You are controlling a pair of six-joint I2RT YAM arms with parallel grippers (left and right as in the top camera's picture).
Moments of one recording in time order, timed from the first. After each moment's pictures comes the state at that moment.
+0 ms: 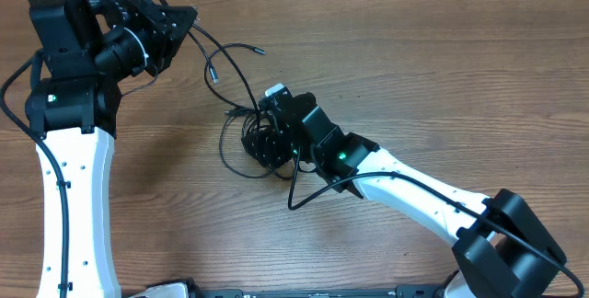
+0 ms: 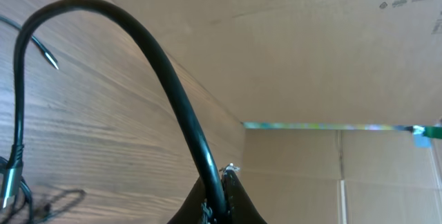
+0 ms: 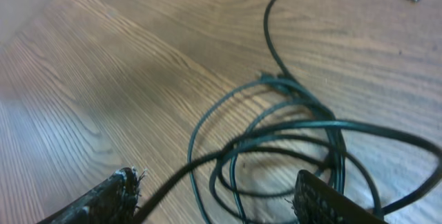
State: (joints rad) left arm 0.12 1.43 1.53 -0.57 0.70 -1.00; right arm 0.79 1.70 1.07 -0.01 -0.17 0.31
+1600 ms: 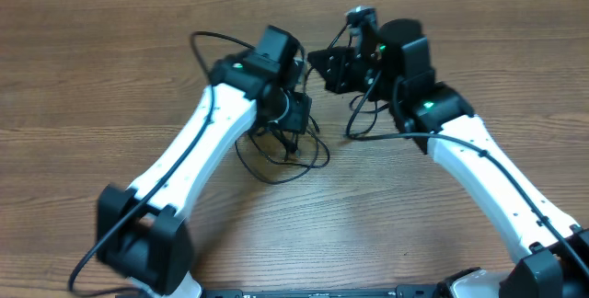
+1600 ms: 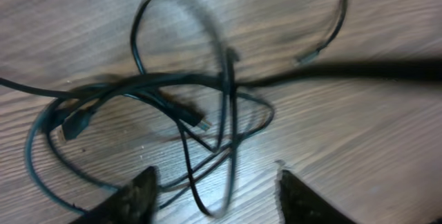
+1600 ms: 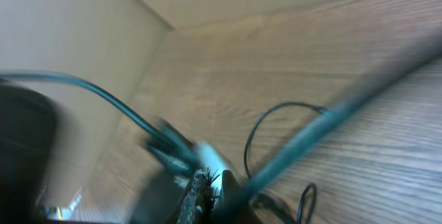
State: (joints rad) left arm -0.47 1.79 1.54 -1.04 0.17 -0.25; right arm 0.39 1.54 1.24 -0.16 -0.48 0.54
